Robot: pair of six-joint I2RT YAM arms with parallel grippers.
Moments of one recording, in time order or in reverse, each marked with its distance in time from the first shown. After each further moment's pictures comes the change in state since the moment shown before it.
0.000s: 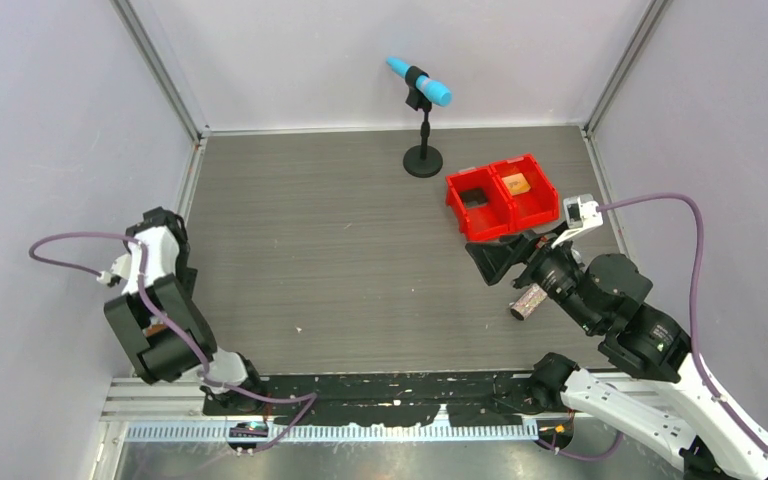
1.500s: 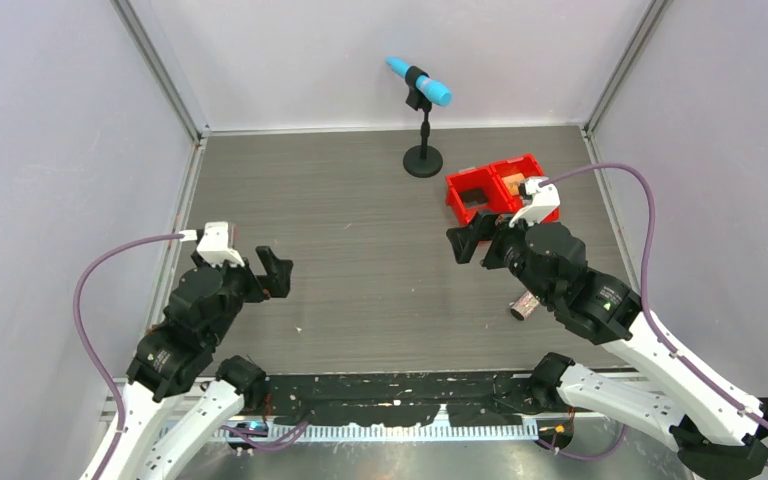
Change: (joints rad) left arm -1.009 -1.028 -0.193 0.364 0.249 0.747; right arm 0.000 0.224 0.026 -0.003 0.142 -0.017
